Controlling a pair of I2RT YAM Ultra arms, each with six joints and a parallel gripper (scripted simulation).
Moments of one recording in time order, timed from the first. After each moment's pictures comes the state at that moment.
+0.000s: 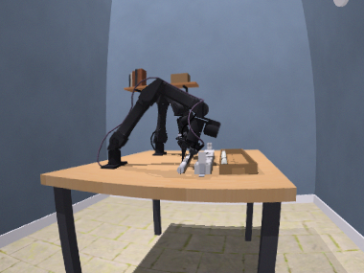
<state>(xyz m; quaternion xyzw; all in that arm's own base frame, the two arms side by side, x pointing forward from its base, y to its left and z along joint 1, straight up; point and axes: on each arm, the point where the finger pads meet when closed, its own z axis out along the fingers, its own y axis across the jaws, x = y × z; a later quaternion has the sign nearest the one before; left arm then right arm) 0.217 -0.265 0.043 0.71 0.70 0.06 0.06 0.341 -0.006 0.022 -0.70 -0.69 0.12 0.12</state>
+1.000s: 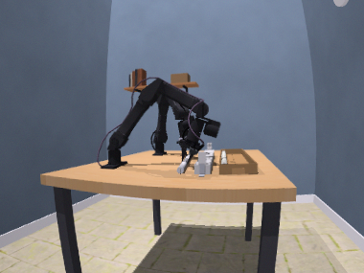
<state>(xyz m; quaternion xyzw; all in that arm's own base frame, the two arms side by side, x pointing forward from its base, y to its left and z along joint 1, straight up) 0.222 -0.268 0.021 0.71 0.70 0.06 0.06 0.341 -0.006 0.021 -0.70 -0.69 0.12 0.12</state>
